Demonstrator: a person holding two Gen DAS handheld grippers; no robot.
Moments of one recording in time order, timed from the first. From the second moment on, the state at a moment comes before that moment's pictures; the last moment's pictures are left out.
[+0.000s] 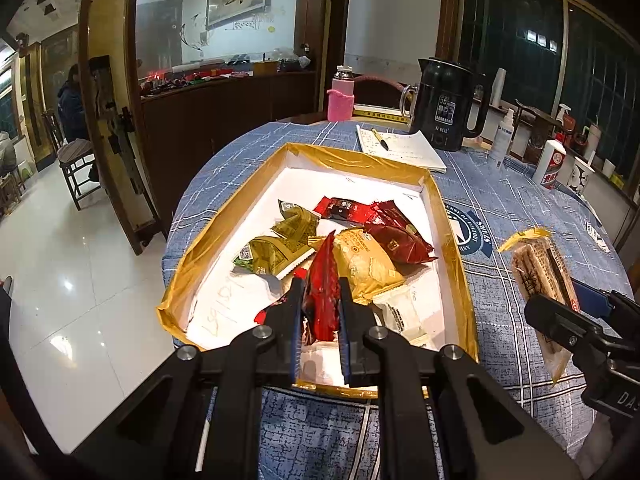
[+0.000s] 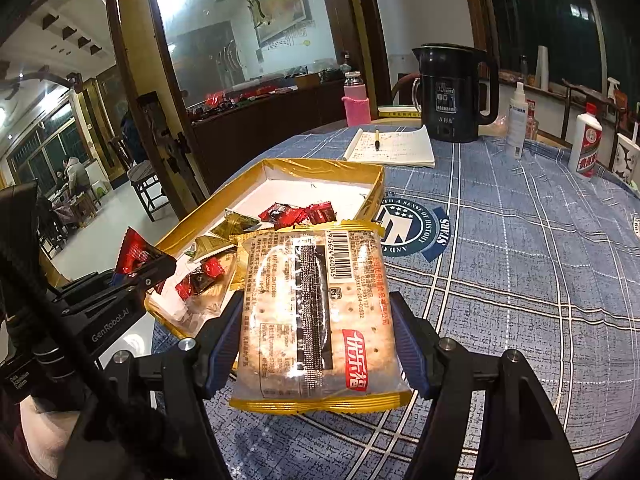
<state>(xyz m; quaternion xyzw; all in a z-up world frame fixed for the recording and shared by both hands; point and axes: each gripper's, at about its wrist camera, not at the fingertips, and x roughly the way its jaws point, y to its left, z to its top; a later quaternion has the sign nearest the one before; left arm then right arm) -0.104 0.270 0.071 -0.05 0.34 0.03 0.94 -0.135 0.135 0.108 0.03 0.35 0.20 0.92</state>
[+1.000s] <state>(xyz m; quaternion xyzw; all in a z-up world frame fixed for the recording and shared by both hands) -0.037 0.311 0.047 -0.13 0.38 -0.03 0.91 0.012 0.222 0.088 0.00 0.46 0.26 0.85</state>
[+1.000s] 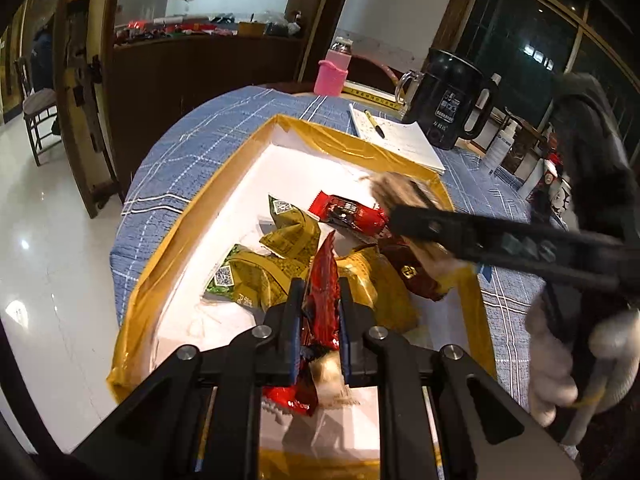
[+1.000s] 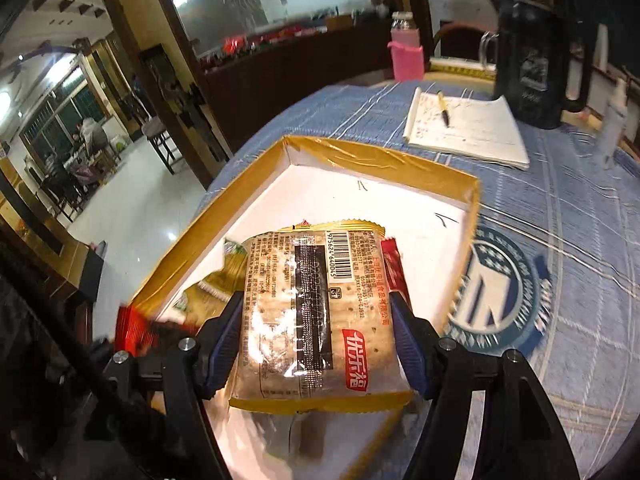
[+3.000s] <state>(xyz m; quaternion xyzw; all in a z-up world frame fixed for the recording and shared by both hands) -0.254 0.197 0.150 -0.03 0.04 0.23 0.97 -0.199 0.075 0.104 0.08 0.32 0.20 0.92</state>
